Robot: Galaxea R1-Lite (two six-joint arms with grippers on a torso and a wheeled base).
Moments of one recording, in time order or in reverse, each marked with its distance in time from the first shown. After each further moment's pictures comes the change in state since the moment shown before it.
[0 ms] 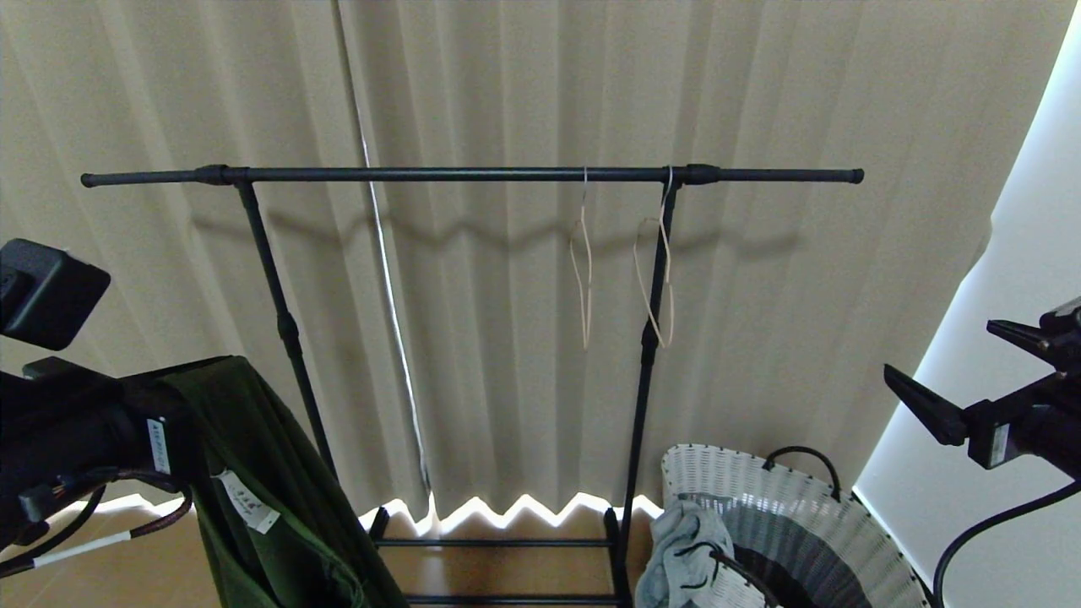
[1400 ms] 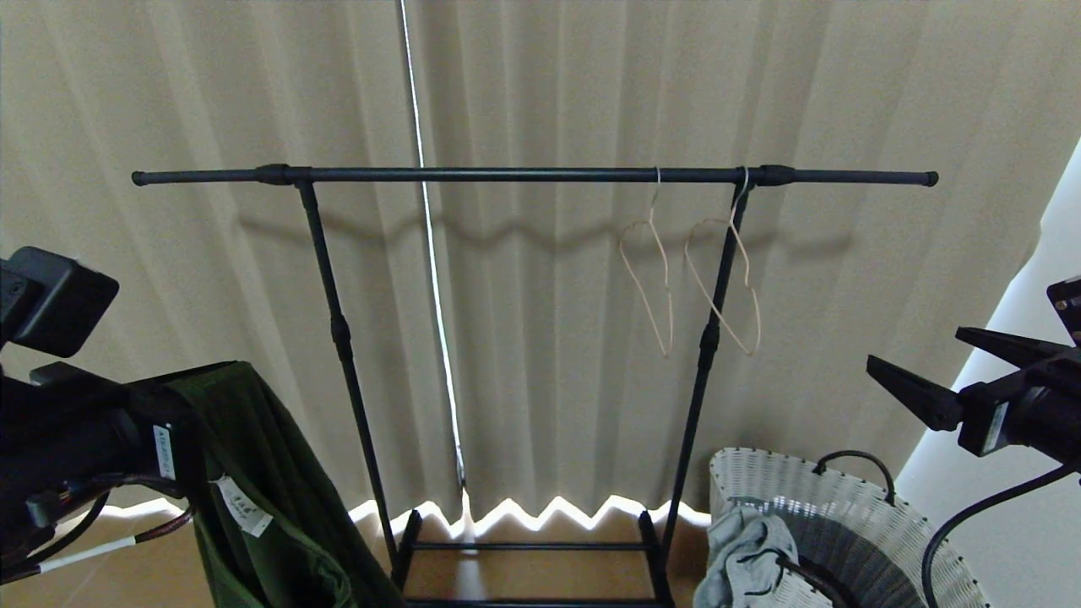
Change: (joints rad) left arm -0.002 0.003 0.017 -0.010 0.000 0.005; right arm -0.001 -0.001 -0.106 0.176 0.089 0.226
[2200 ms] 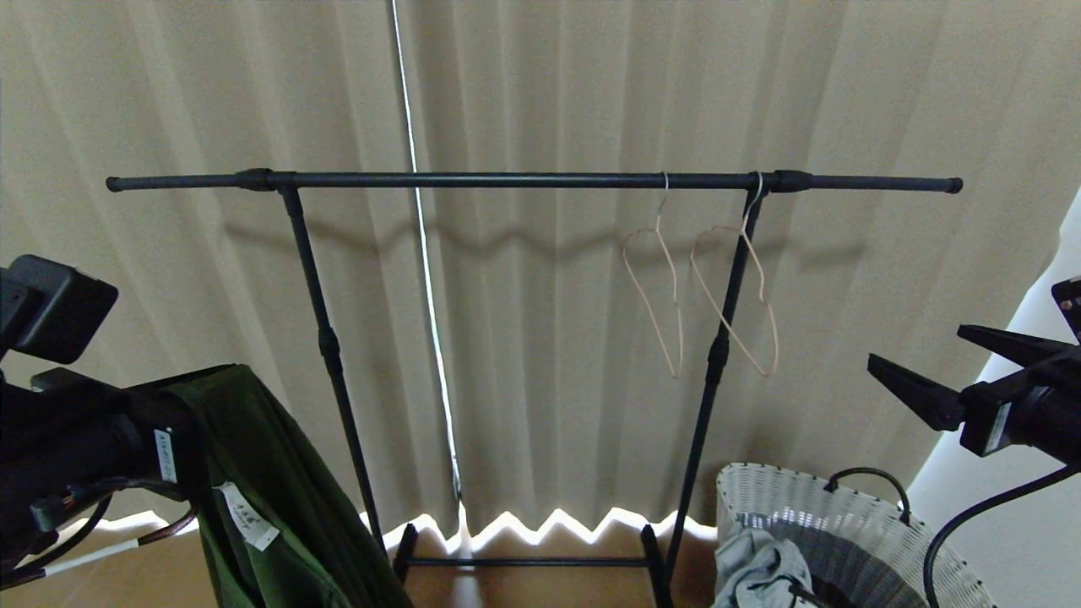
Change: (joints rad) left arm 0.002 0.001 0.025 -0.038 0.000 -0.004; right arm 0.000 -0.009 0.002 -0.004 -0.001 -0.004
